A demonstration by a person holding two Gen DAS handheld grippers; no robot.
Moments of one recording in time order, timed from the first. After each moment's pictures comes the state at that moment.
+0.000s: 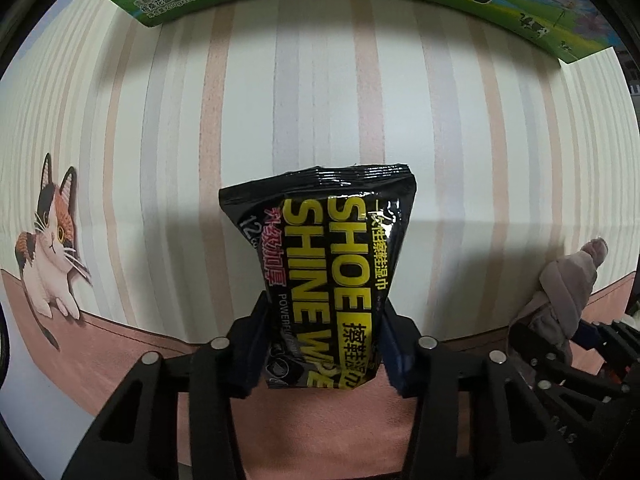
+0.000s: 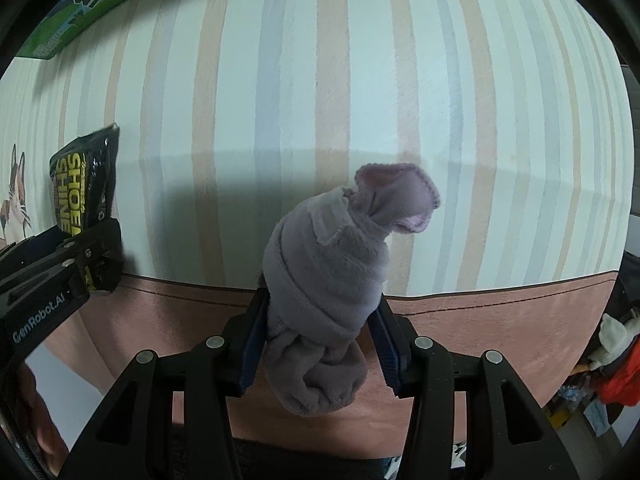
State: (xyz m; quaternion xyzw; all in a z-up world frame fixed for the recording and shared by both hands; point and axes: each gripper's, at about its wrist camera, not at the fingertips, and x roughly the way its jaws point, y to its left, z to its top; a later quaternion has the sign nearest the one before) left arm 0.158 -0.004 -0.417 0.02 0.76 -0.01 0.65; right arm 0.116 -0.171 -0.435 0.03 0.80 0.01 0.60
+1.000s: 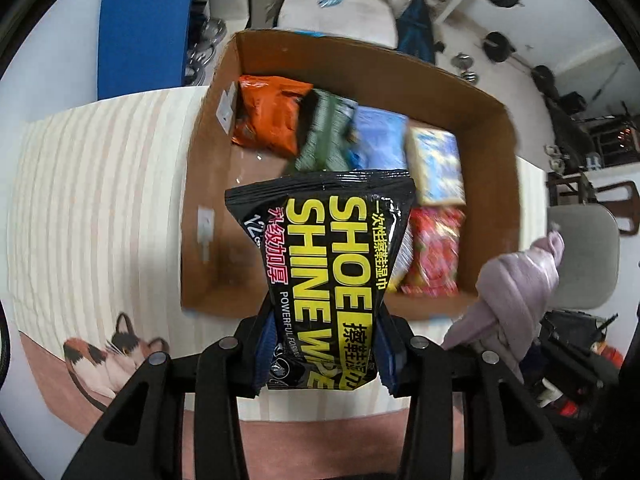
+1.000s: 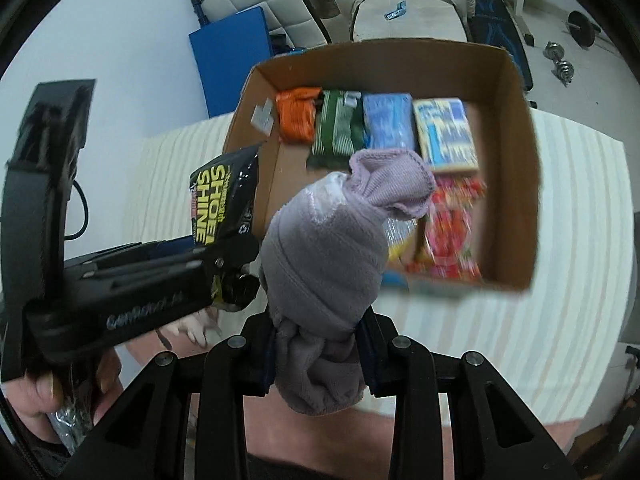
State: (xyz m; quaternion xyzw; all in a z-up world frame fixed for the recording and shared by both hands) left arm 0.362 0.039 -0.253 -0.08 0.71 -0.05 0.70; right arm 0.310 -0.141 -0.232 0.12 0.67 0.18 0.71
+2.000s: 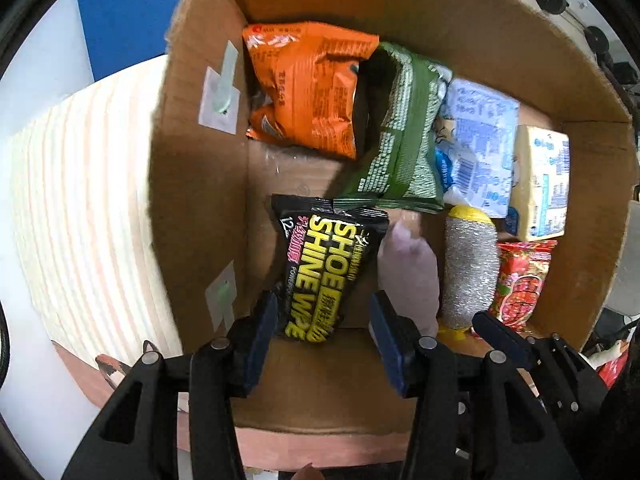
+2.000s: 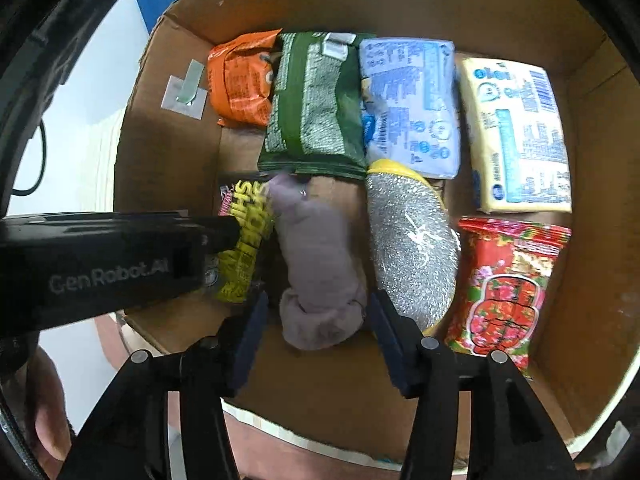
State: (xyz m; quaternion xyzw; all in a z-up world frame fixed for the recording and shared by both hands) left arm 0.425 0.046 -0.342 -0.02 0.79 0.00 0.61; right arm 0.384 -0.077 -0.367 0.09 0.73 0.15 0.66
